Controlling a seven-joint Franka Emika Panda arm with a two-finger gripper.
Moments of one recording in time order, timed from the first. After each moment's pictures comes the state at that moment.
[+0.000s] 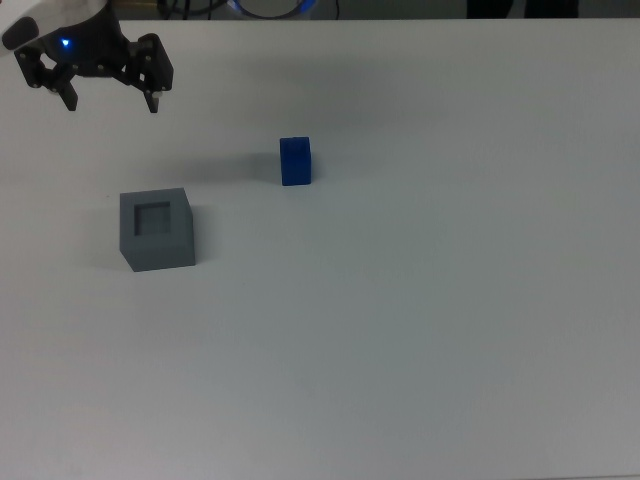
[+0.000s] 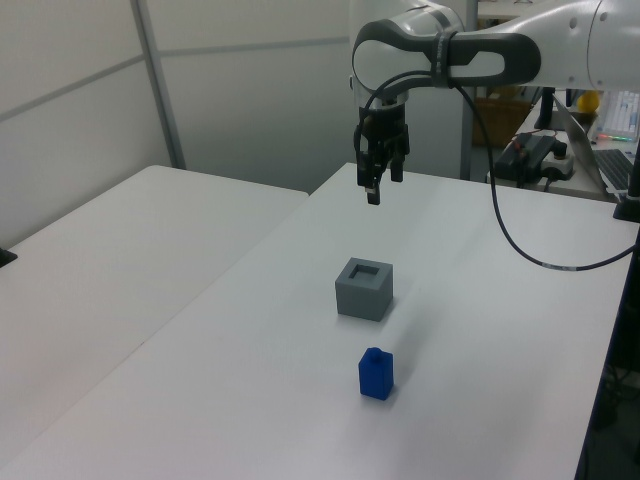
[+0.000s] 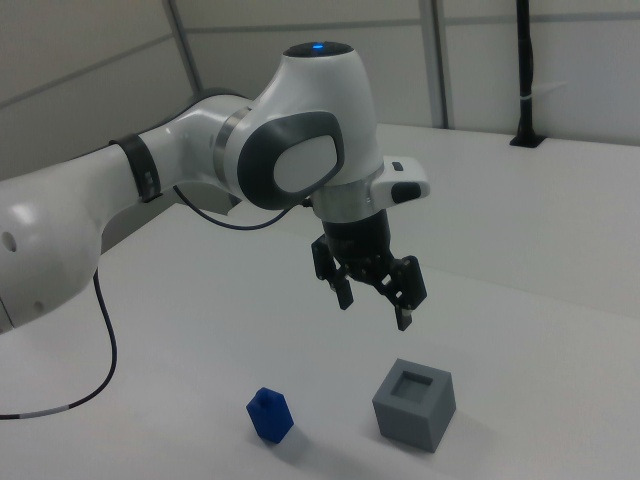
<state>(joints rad) -0.21 0.21 -0.02 -1.47 -0.02 1.68 -0.21</state>
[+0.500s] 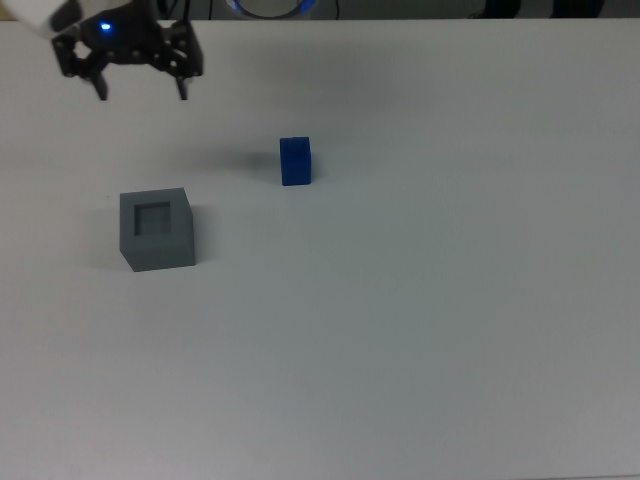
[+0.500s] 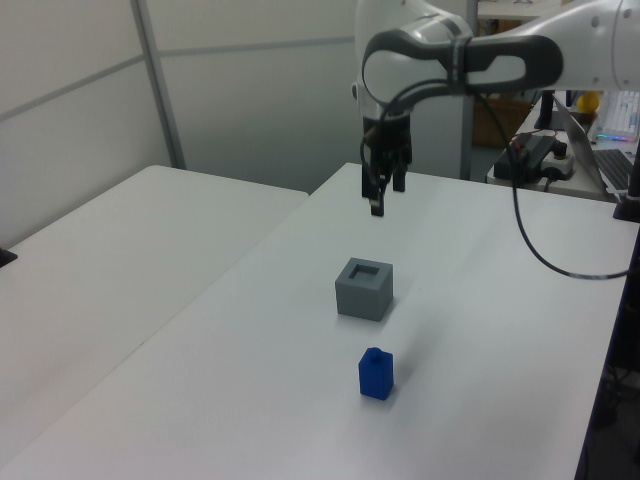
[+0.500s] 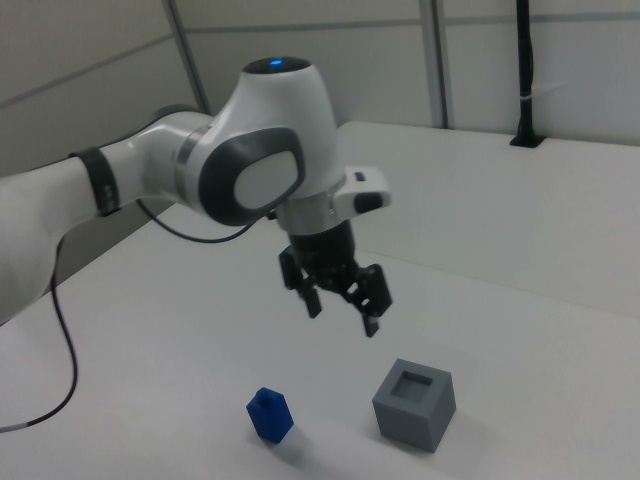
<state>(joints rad) -0.16 0.08 -0.01 -1.66 -0.02 1.76 -0.21</state>
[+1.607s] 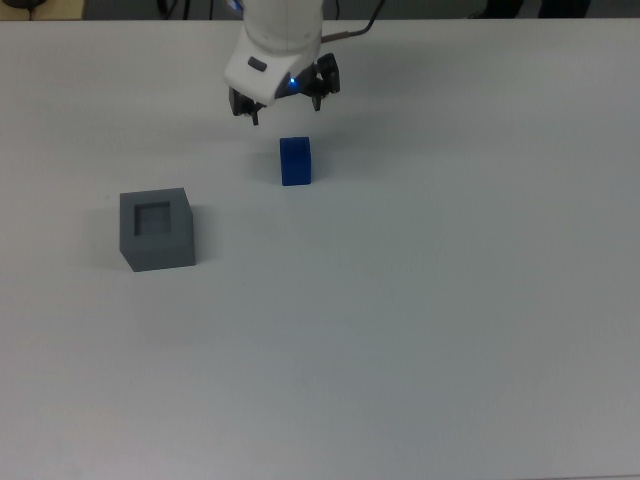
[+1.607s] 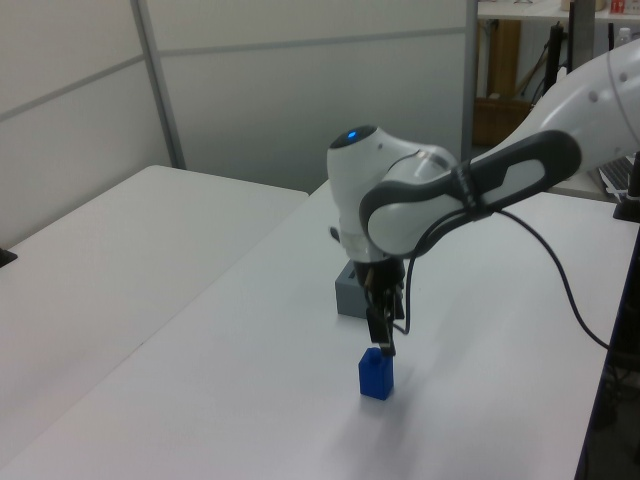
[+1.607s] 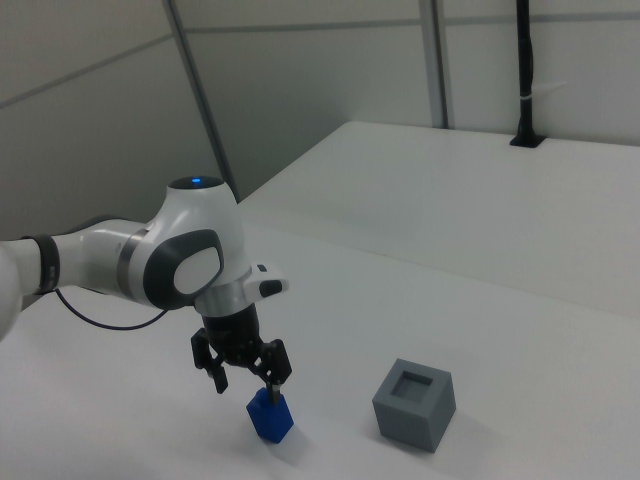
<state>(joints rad) 0.10 0.01 0.01 -2.09 -0.02 1.96 -0.17</state>
